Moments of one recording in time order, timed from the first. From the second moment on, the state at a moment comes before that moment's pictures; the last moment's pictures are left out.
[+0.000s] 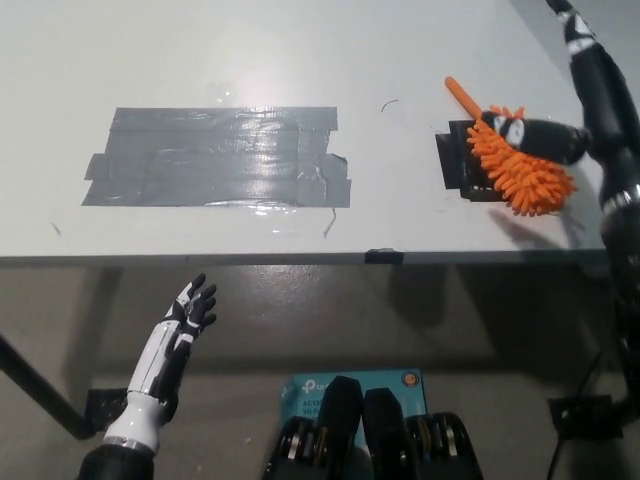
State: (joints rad) left_arm -0.16 0.13 0.00 0.24 -0.03 -0.15 -0.12; right_arm -0.60 -0.27 0.09 -0.22 -0.44 0.39 0.07
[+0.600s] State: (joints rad) left_arm -0.16 0.12 0.00 0.26 -0.03 -0.15 -0.12; right_arm -0.12 -0.16 0.00 -0.28 -0.24 0.17 0.07
